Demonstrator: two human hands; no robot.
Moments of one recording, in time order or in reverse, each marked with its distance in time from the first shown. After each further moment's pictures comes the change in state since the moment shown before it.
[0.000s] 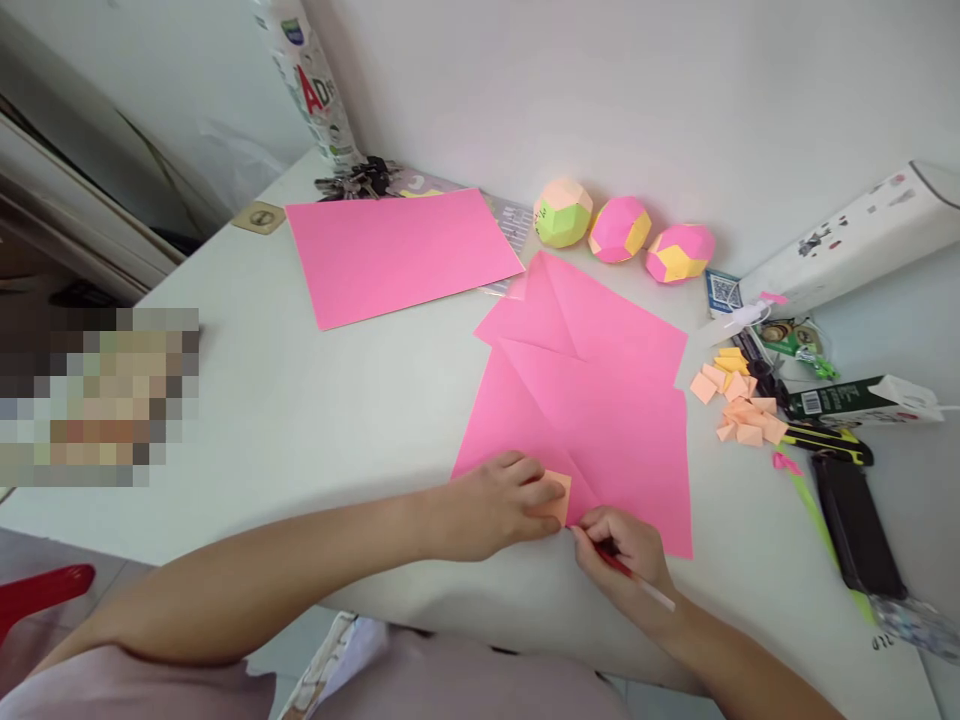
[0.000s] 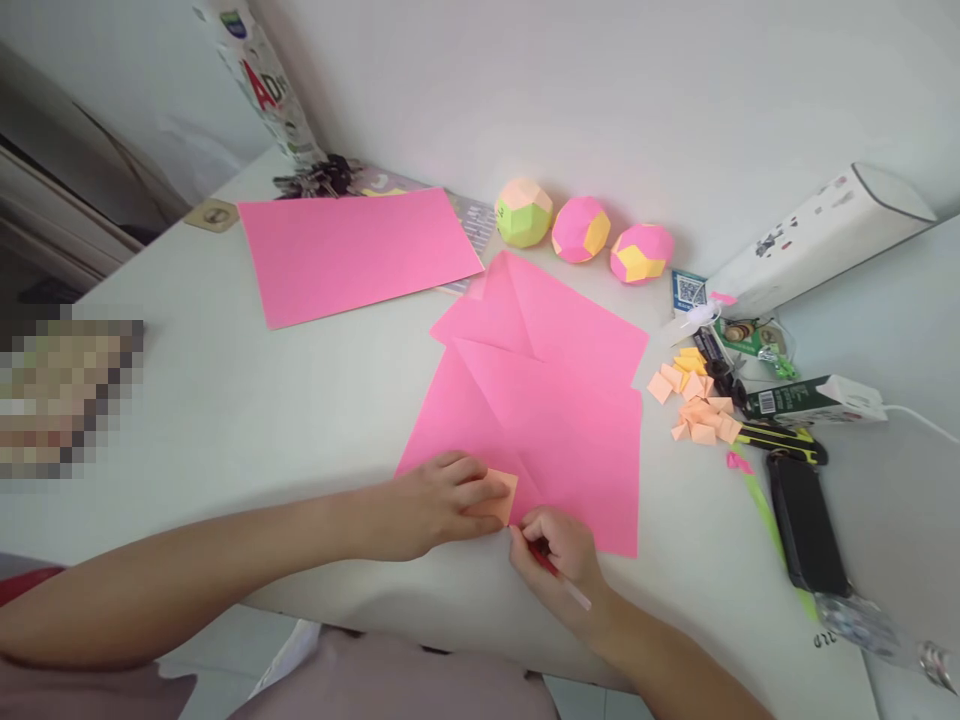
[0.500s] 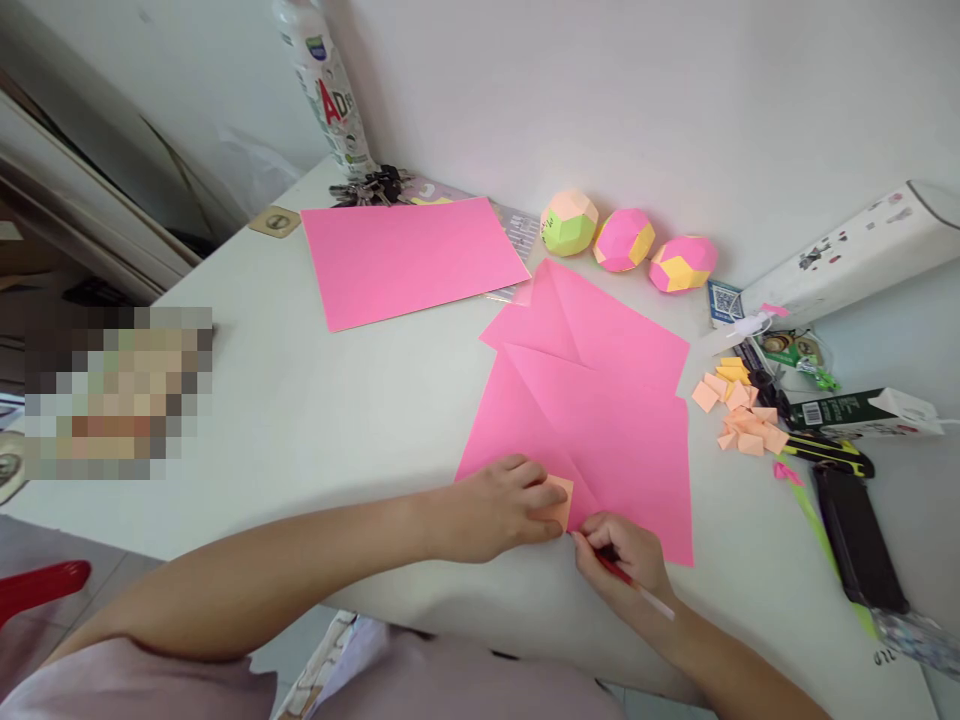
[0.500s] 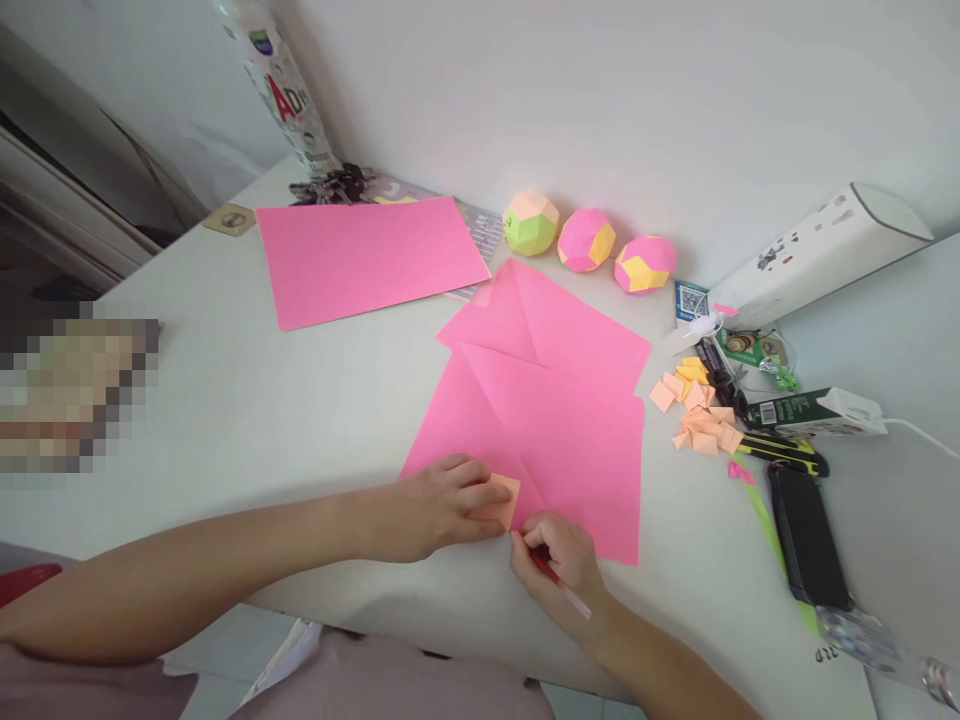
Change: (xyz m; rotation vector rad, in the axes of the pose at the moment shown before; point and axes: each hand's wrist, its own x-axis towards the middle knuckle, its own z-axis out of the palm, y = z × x) left_hand 0.001 -0.001 -0.002 -0.005 -0.017 0.000; right_hand 0.001 -0.002 0.000 -0.026 0.011 -0.050
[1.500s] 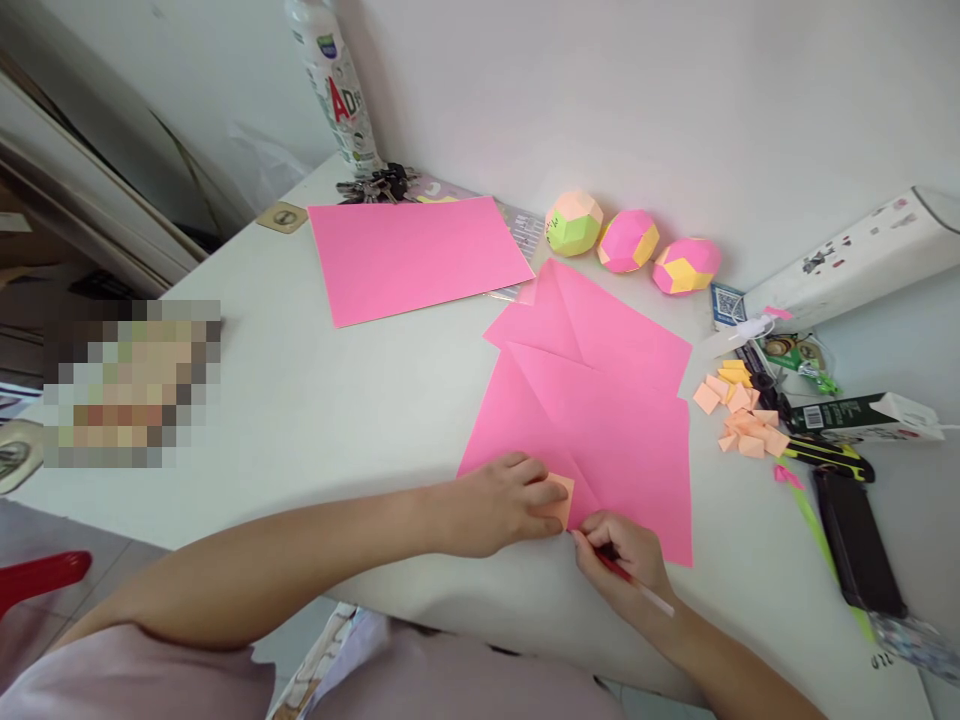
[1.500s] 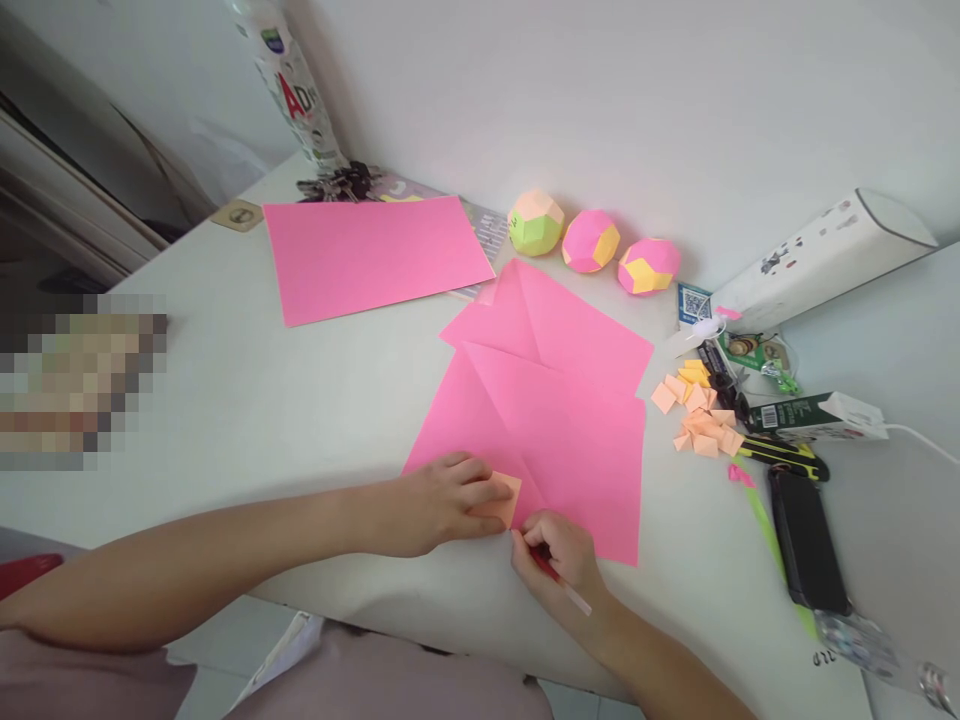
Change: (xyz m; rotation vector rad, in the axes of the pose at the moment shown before) left_hand -0.001 -0.001 0.001 0.010 -0.003 -0.004; right_hand 0.001 -0.001 -0.001 0.015 -0.021 0.018
